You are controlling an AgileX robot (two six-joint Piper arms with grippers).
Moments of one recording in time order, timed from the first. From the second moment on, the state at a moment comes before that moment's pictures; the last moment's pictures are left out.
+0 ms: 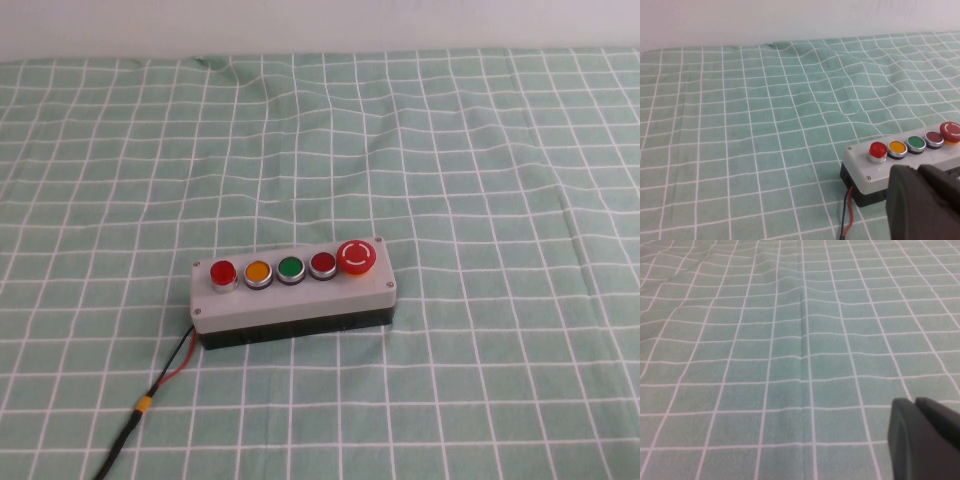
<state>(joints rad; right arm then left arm) 0.04 -0.01 0.03 0.02 0.34 0.07 -0.37 0.31 -0.78 0.15 0.89 -0.10</state>
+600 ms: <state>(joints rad) 0.04 -0.01 0.03 0.02 0.34 0.07 -0.30 0.21 -0.44 0.15 0.35 -0.10</state>
